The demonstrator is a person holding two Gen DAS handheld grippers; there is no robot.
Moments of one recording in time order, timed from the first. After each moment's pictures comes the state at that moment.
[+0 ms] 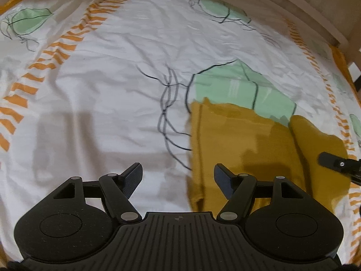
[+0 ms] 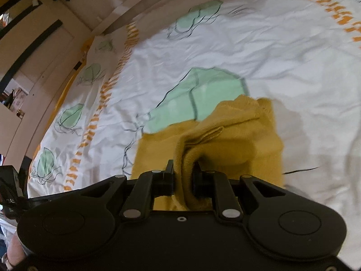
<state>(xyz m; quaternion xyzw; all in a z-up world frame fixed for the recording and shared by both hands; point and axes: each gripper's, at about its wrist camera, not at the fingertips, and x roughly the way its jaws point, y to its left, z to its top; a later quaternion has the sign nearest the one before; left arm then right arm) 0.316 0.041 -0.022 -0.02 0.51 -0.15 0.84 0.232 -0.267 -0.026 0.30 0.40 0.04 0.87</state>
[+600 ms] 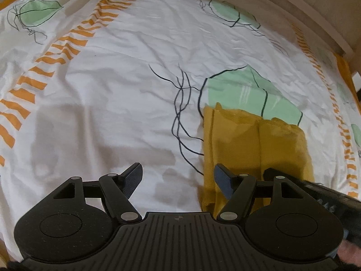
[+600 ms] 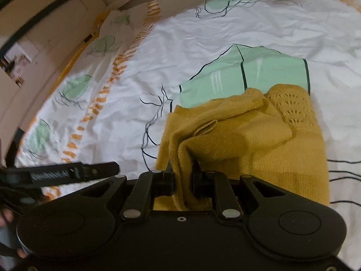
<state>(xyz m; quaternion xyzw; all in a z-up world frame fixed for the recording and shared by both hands) 0.325 0.059 -0.022 -0.04 0.52 -0.14 0.84 0.261 -0.173 -0.046 0.22 0.41 0.06 0.88</state>
